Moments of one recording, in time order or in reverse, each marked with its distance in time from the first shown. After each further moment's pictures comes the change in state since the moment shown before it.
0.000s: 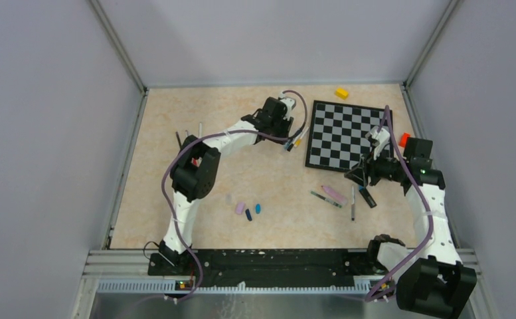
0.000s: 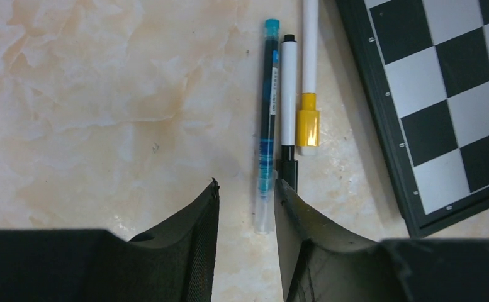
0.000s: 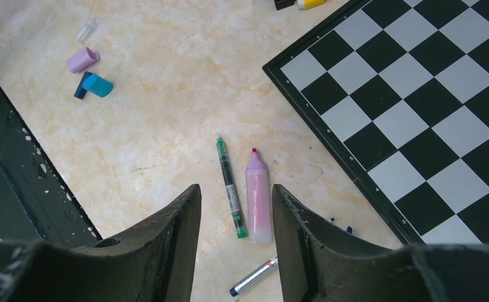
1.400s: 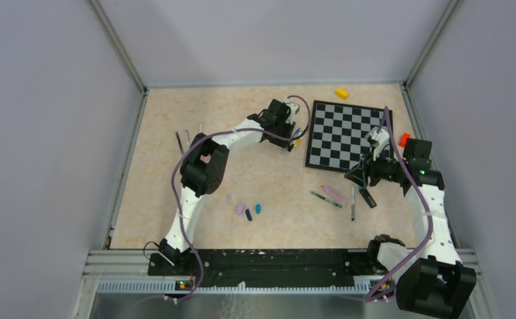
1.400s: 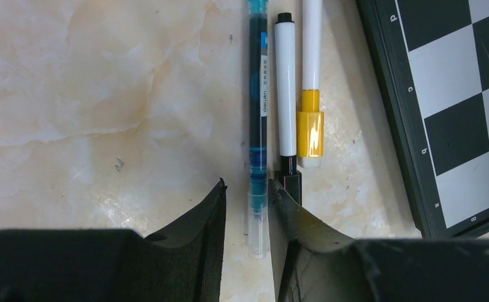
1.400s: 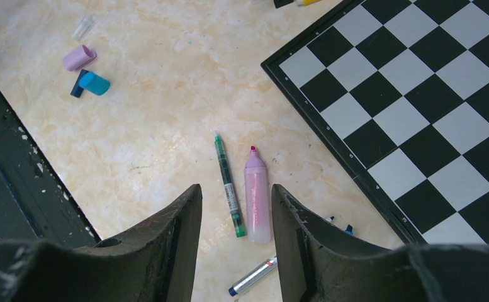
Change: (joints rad) left arm 0.007 0.149 0.147 -0.107 0.058 0.013; right arm 0.000 -0.002 -0.013 0.014 0.008 0.000
